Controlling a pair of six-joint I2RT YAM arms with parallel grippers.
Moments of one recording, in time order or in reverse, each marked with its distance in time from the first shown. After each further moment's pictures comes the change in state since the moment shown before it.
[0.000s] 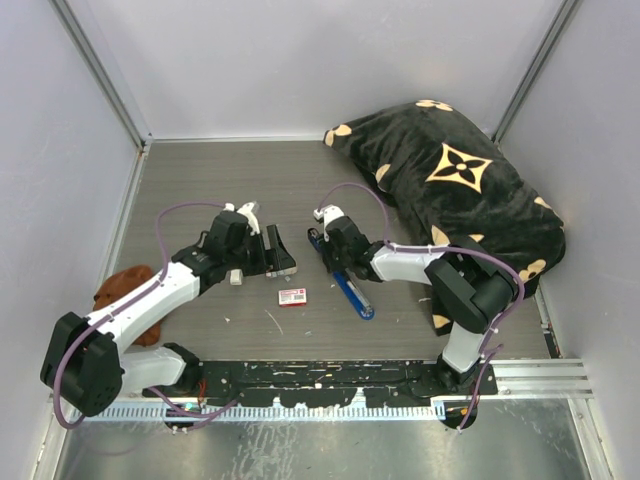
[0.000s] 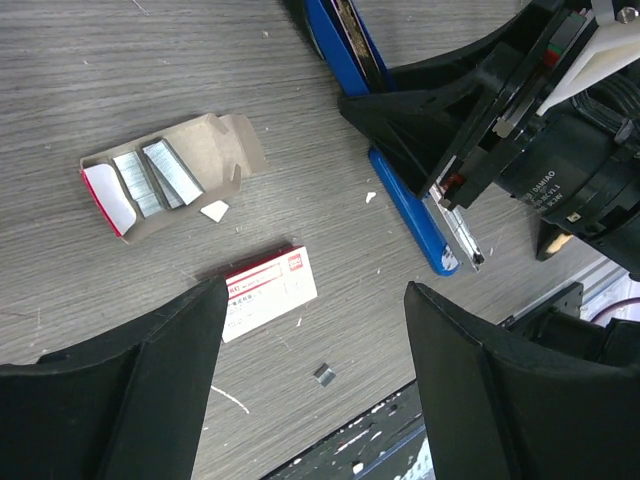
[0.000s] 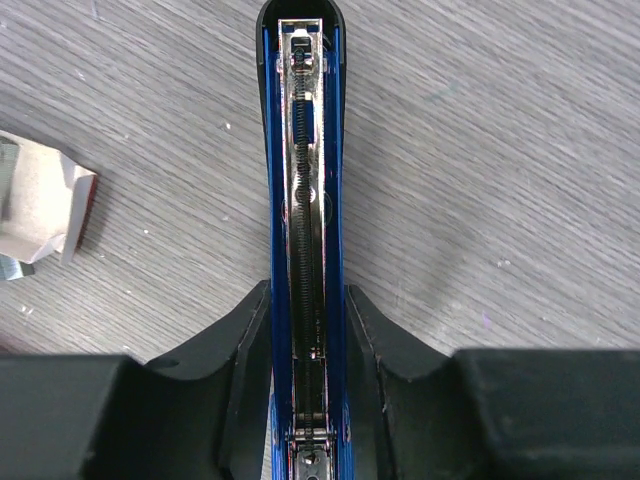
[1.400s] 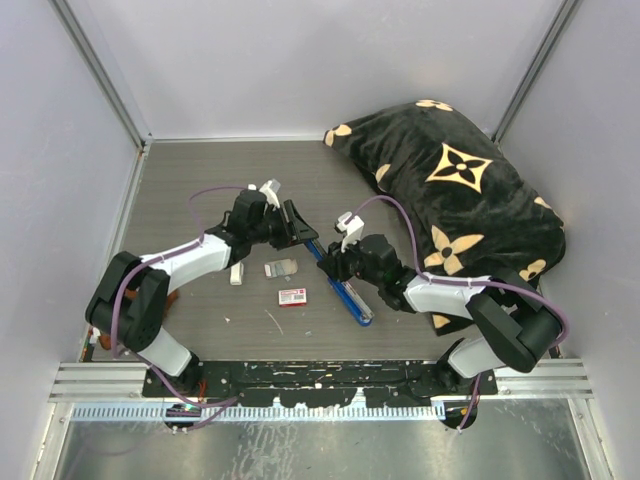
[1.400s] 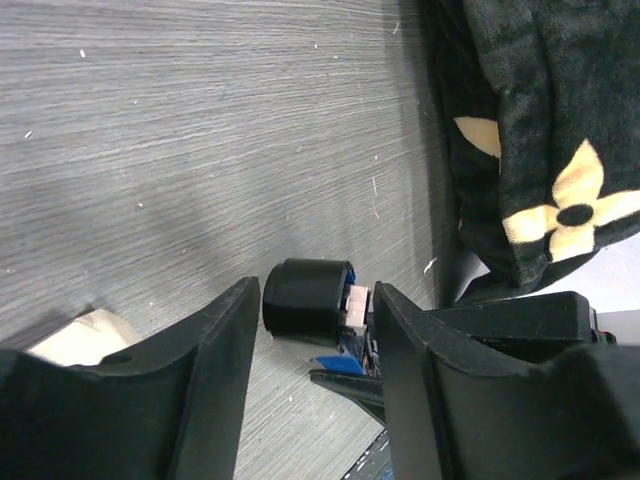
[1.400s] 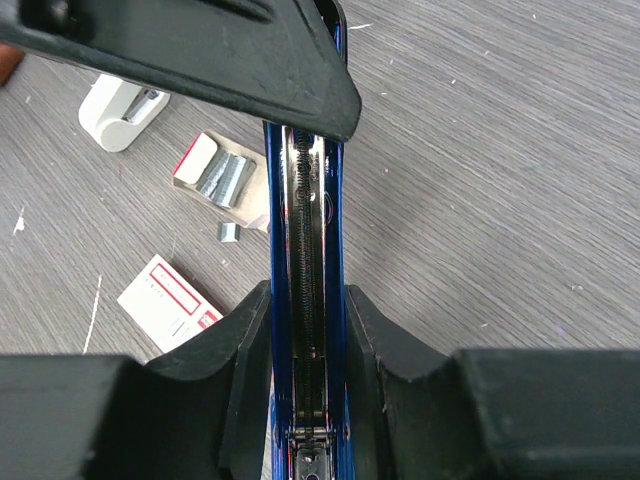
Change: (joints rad) left arm 0.026 0.378 0.129 0.412 0.141 -0.154; right arm -0.006 -0.302 -0.353 0.463 -0.256 0.024
